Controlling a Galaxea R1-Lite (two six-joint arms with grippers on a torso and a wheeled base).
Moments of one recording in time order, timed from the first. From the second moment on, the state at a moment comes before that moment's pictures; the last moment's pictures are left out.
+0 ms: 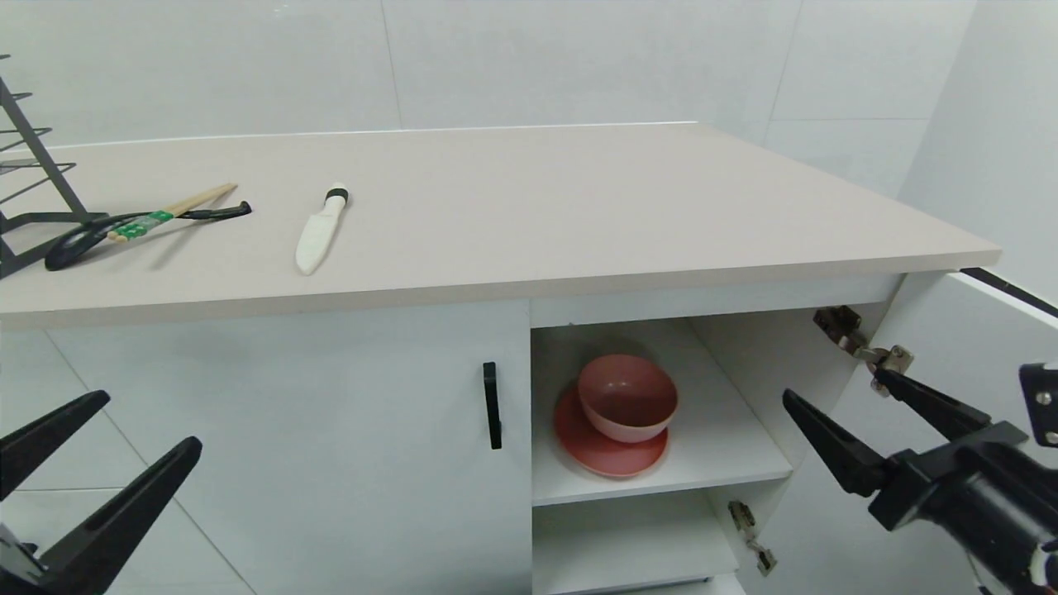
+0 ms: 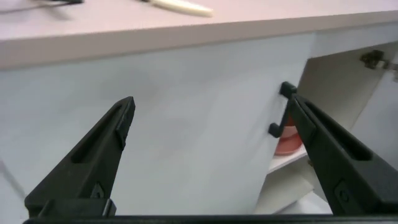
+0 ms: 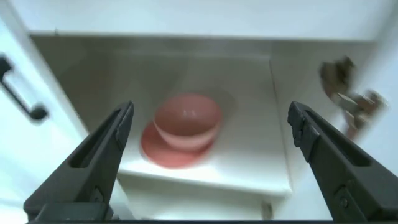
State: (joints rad) left arm -0.29 0.77 -0.04 -0.86 -0.10 -0.04; right arm 0.65 1.39 0.00 -1.36 -0.34 0.06
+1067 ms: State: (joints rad) left arm -0.06 0.21 0.00 -0.32 -0.10 -0.04; right arm 0.33 0.34 0.00 -0.20 -0.22 -0.01
